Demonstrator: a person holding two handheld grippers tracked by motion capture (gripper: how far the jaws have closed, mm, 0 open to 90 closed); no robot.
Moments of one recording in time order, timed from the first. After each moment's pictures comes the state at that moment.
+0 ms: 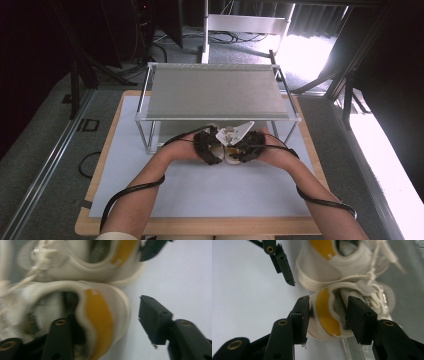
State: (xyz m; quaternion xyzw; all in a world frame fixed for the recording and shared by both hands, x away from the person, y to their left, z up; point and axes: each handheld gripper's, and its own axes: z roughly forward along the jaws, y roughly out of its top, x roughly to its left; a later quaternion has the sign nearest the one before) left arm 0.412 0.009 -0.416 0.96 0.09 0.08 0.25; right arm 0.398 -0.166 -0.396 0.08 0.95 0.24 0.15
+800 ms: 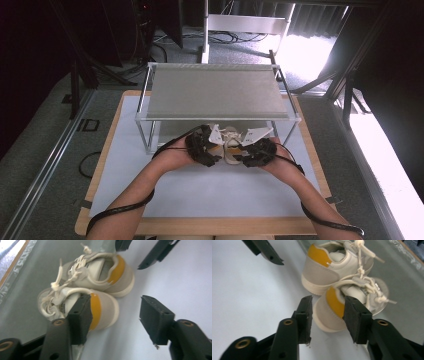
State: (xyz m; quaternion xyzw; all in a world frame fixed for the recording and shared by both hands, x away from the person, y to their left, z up) left arm 0.357 0.025 -0.370 0.93 0.13 0.16 0.29; right arm 0.362 -0.187 -0.388 0.18 0.91 0.32 0.16
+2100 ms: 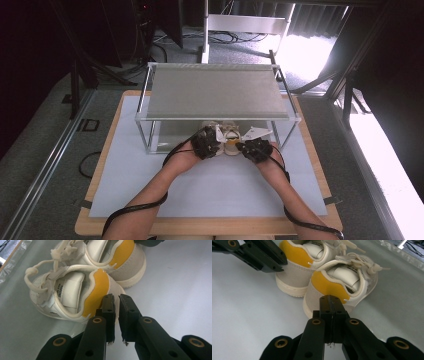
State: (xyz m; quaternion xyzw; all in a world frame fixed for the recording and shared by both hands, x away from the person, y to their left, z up) left arm 0.388 0.011 -0.413 0.92 0.21 0.20 0.25; right arm 0.386 -0.187 -0.428 0.30 0.86 0.35 0.21
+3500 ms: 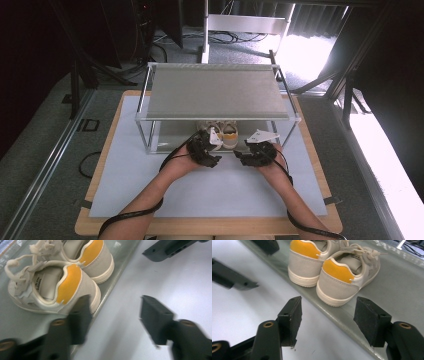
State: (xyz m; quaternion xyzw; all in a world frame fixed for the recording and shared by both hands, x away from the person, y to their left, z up) left arm 0.371 0.024 -0.415 0.91 0.23 0.18 0.30; right arm 0.374 -0.199 -0.432 0.32 0.84 0.38 0.21
